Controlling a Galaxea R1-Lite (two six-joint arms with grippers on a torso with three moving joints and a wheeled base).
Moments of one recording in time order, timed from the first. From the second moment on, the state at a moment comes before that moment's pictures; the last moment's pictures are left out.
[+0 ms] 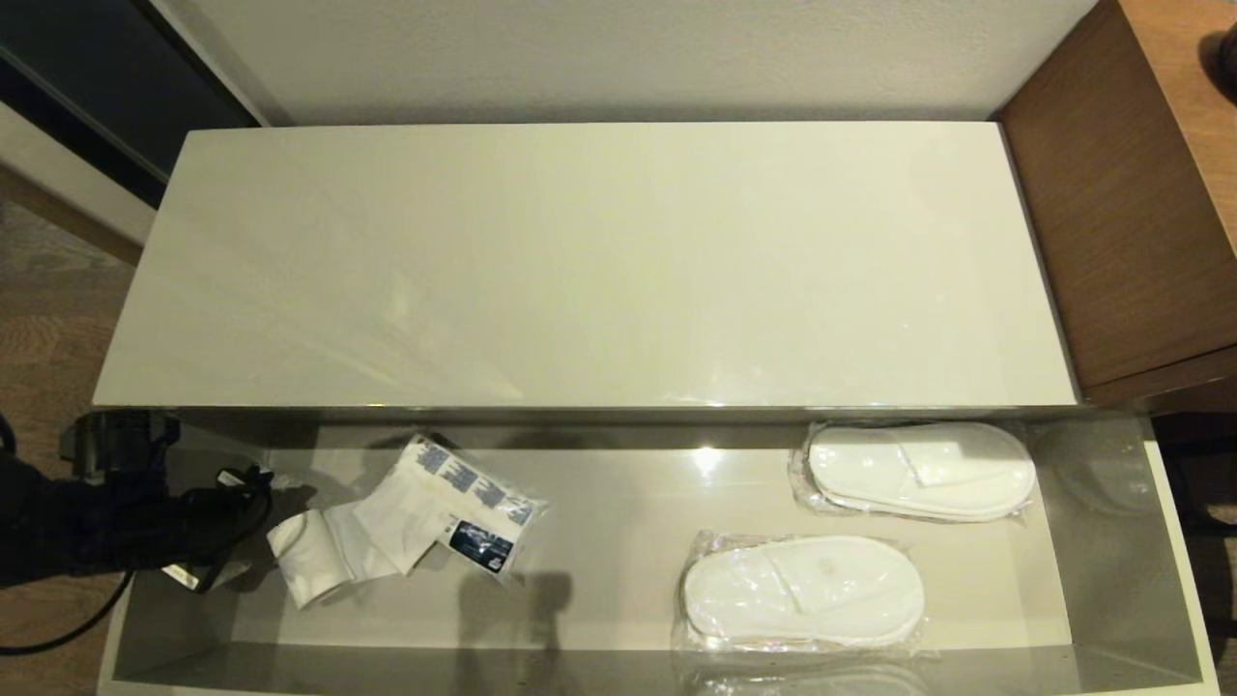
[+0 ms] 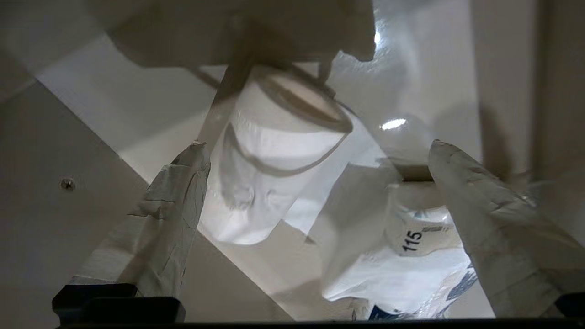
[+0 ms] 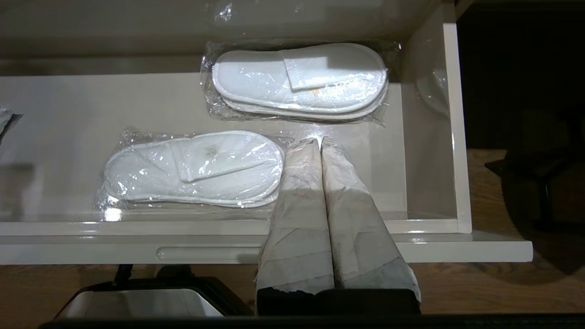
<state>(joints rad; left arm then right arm) 0.35 1.98 -0.76 -0.40 -0.21 -0.85 -0.01 0.03 0.00 0.01 0.00 -0.02</state>
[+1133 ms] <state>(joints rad) 0.27 2.00 -0.57 -0.70 0.00 -0.61 -0.01 0.03 0.00 0.00 0.00 -0.02</state>
